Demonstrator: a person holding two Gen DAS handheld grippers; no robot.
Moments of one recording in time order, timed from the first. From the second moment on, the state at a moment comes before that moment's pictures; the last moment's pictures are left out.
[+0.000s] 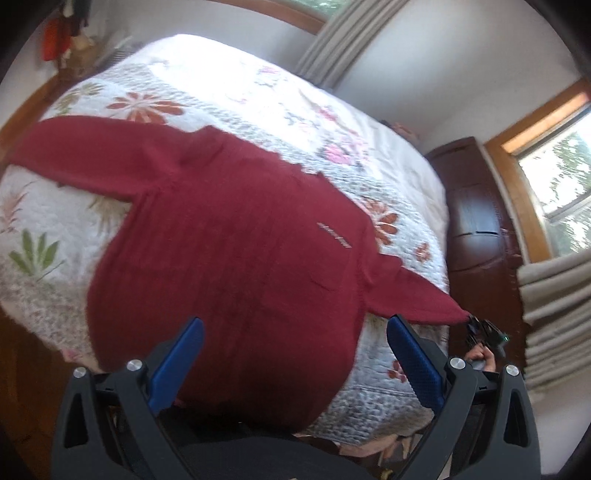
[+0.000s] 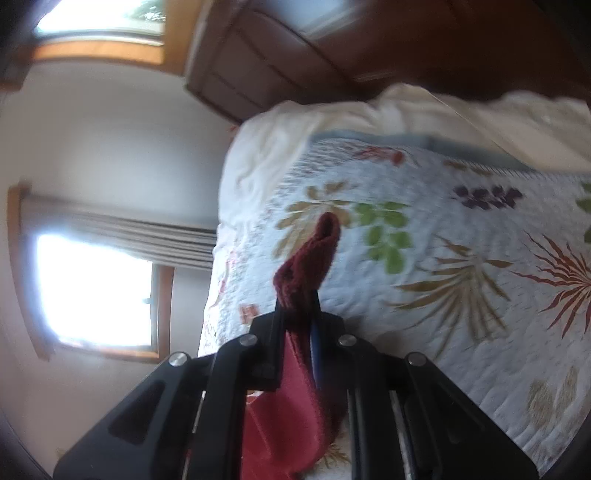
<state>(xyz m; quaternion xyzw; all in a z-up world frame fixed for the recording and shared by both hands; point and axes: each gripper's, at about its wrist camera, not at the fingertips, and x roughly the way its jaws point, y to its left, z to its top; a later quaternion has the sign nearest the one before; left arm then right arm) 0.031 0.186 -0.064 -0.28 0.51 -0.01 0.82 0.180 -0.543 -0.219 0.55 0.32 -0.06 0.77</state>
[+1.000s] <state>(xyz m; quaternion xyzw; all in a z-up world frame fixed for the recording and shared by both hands) 0.057 0.323 -0.097 -0.39 0.46 -0.11 0.79 0.245 -0.107 0.007 0.10 0.36 0.18 0.91</state>
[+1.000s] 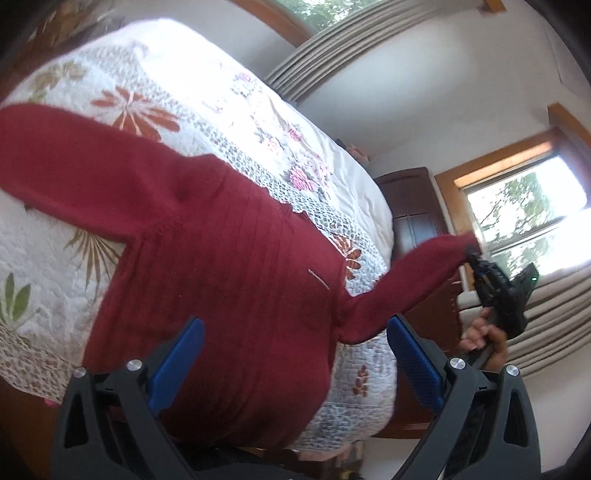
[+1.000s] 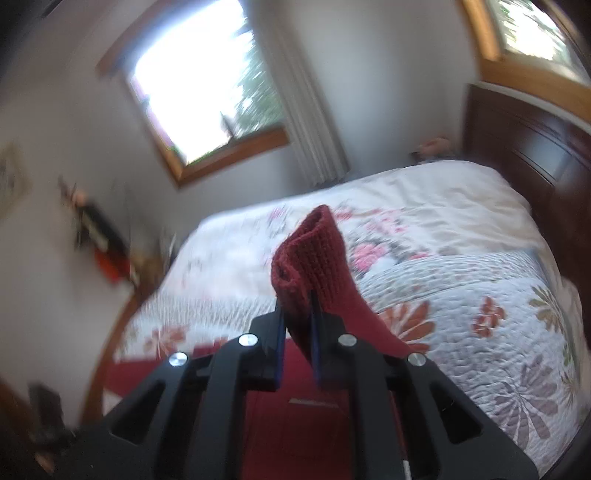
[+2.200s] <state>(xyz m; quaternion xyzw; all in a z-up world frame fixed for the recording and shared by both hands) 0.243 0.287 -0.276 -0.47 0.61 -0.18 0.62 0.066 -0.011 -0.178 0.10 0.55 0.11 0.82</state>
